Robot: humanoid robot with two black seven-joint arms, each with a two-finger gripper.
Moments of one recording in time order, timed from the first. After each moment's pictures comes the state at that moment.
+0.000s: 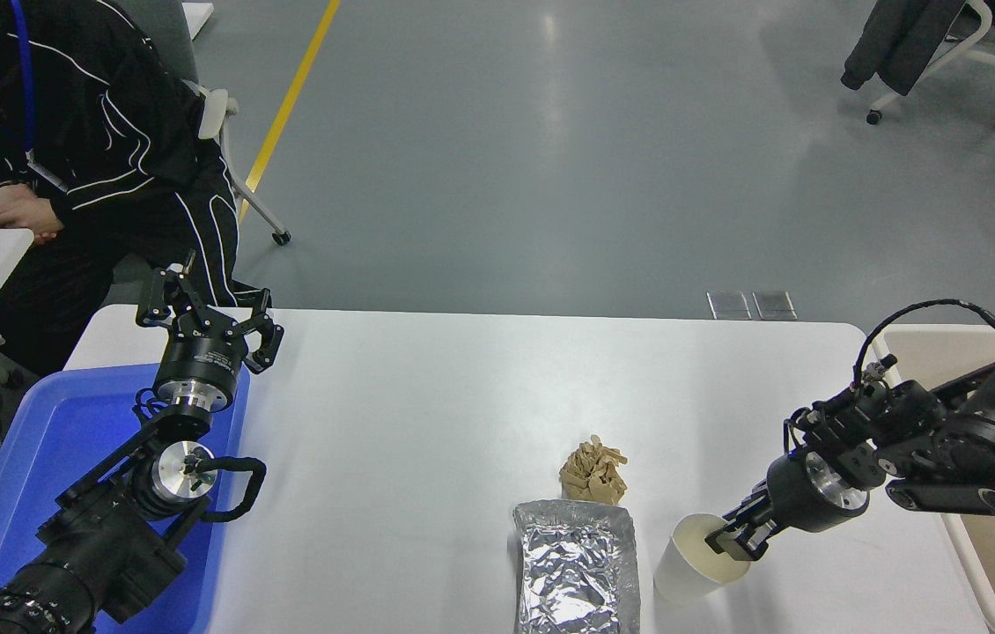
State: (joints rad) left arm -0.52 0.22 -1.05 -0.61 0.18 -0.33 -0.58; right arm 1.41 -0.39 -1.01 1.15 -1.22 0.01 0.49
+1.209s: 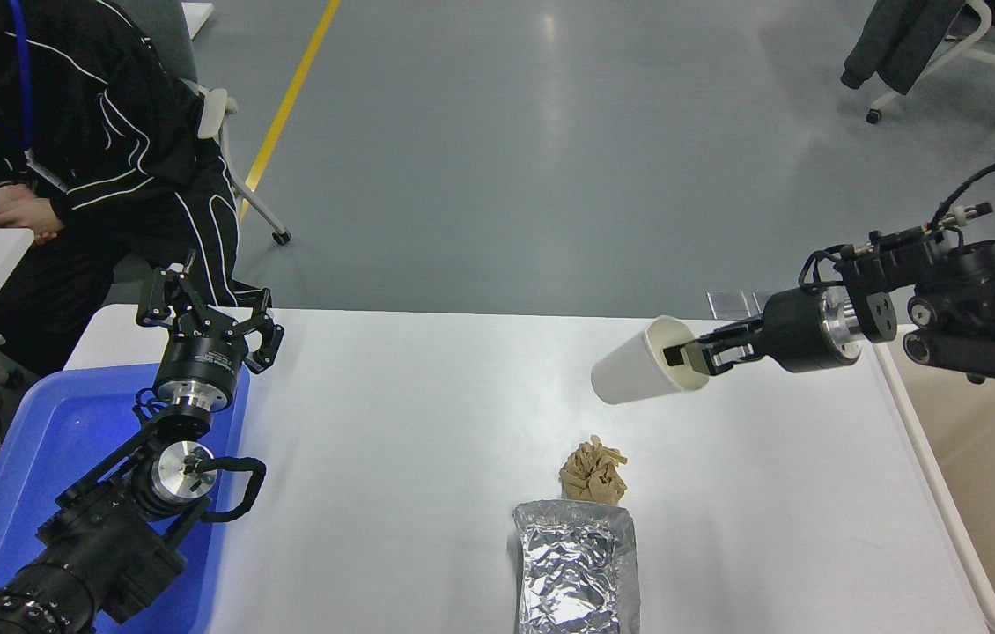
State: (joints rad) left arm -0.52 0.22 -1.05 -0.61 0.18 -0.33 -0.58; right arm 1.65 -0.55 -0.75 1.07 -0.84 0.01 0.62
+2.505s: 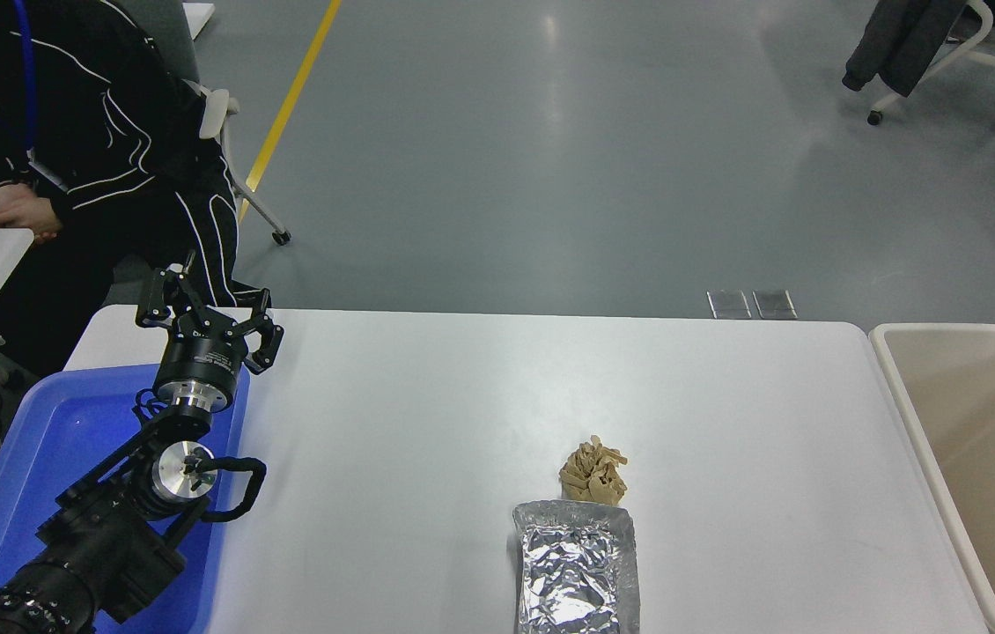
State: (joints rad) left arm -0.52 0.22 -1.05 -0.61 0.18 -0.33 -0.58; right arm 1.01 -0.60 -0.43 0.01 -0.21 0.17 0.07
